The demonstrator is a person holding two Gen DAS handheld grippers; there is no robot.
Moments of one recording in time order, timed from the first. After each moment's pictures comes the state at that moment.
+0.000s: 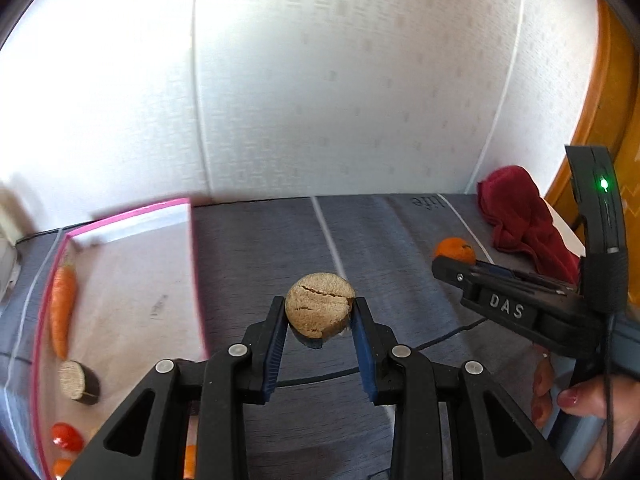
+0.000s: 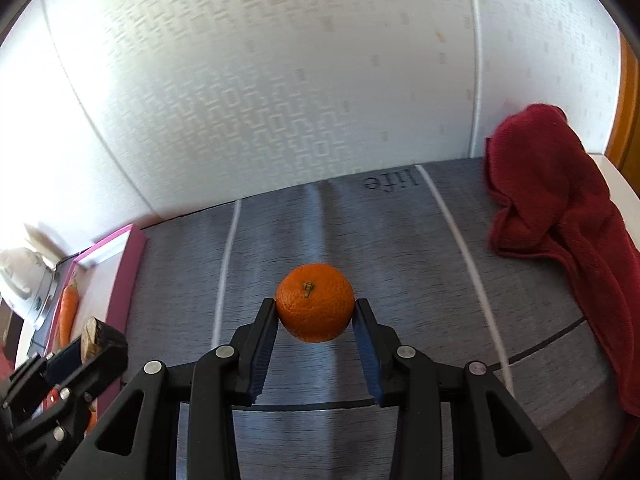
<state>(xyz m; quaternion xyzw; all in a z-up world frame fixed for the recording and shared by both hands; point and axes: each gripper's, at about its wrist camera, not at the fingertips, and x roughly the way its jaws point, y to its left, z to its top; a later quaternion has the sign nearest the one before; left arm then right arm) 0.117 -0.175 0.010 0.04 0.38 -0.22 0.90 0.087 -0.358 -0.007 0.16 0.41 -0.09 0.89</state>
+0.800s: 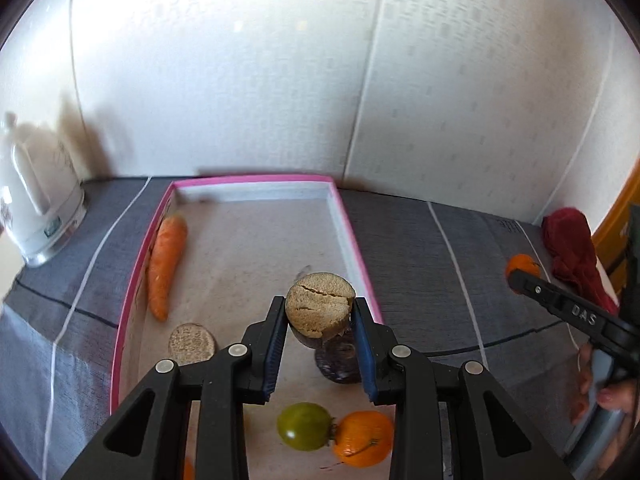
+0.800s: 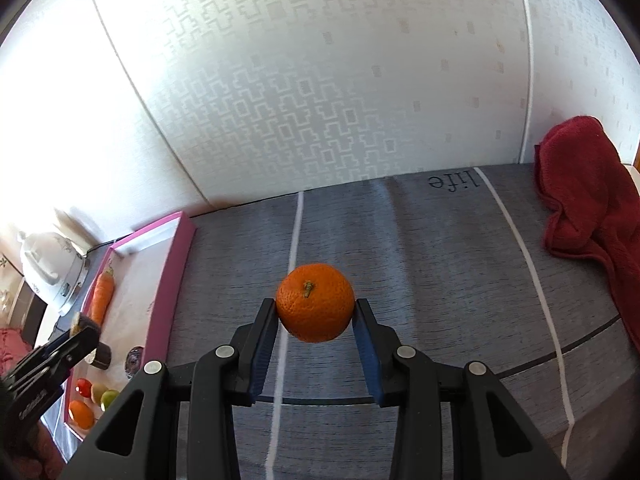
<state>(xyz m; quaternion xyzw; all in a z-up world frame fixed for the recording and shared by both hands) 0.129 -0.062 0.006 -0.02 0.40 -0.12 0.91 0.088 -0.317 0.000 0.16 0.40 -0.02 0.90</state>
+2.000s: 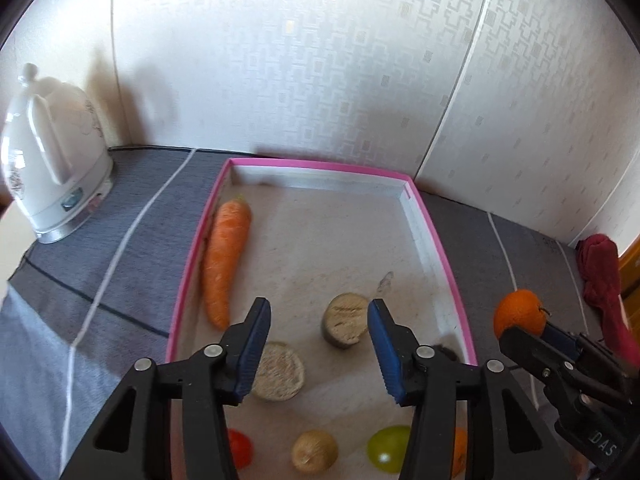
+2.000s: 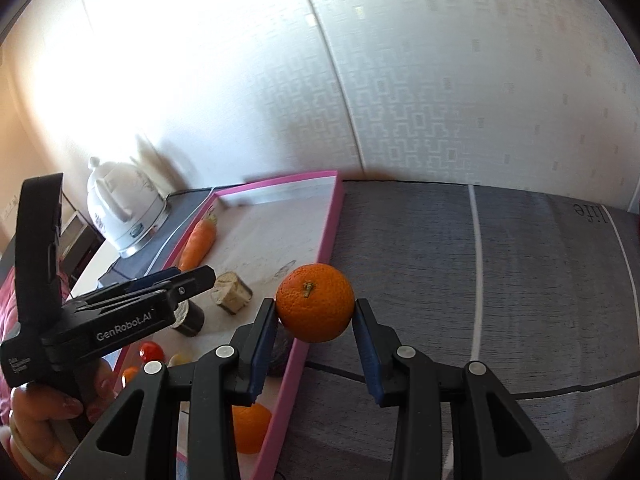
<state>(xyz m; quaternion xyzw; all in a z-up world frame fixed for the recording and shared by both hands) 0.157 -0.010 -0.009 -0.04 0.43 -0.07 0.90 0.106 -0.198 0.000 0.10 0.40 0.13 0.90</state>
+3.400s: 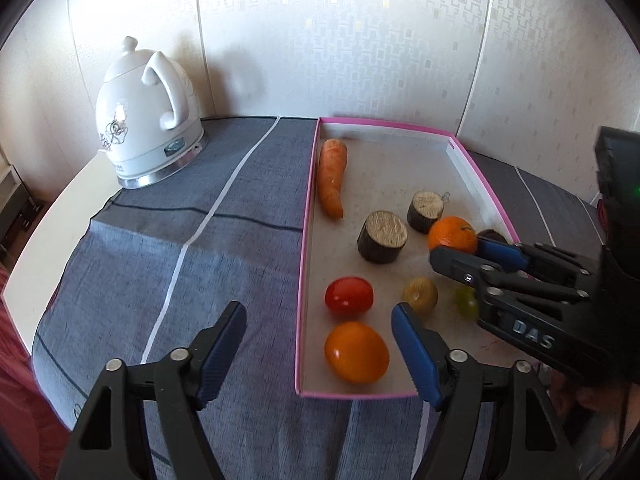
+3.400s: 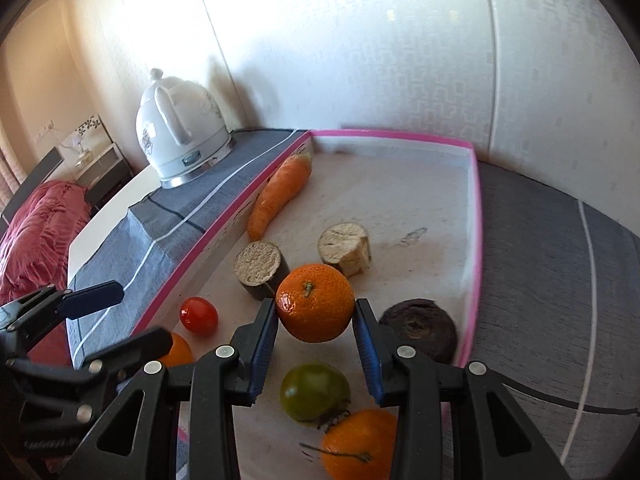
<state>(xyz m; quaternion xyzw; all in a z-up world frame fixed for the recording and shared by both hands) 0.058 0.047 -0.016 0.00 0.43 -0.01 0.90 0.106 -0.101 -0.030 0.01 0.42 0.22 0.88</state>
